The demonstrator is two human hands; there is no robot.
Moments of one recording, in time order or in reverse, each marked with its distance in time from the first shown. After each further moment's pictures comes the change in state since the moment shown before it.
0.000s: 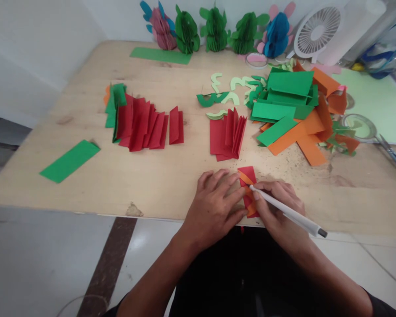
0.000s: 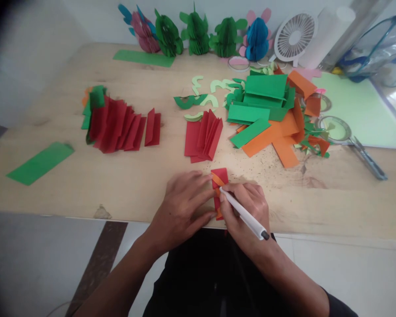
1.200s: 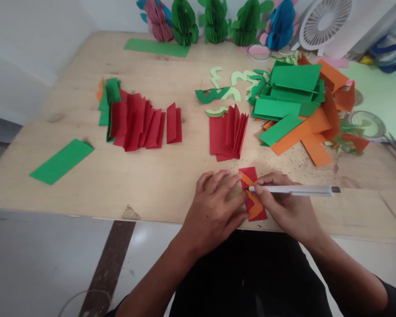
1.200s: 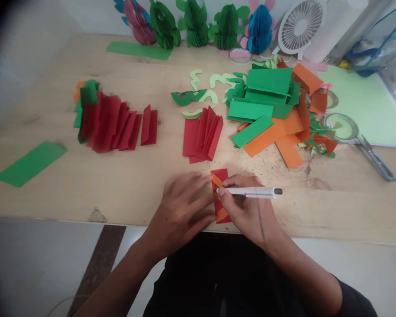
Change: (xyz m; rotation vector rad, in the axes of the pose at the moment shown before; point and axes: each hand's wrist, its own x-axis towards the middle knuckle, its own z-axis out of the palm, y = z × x) left_hand 0.000 -0.001 0.000 -0.010 0.035 0.021; right_hand 0.023 0.007 -0.005 0.145 -0.164 0.176
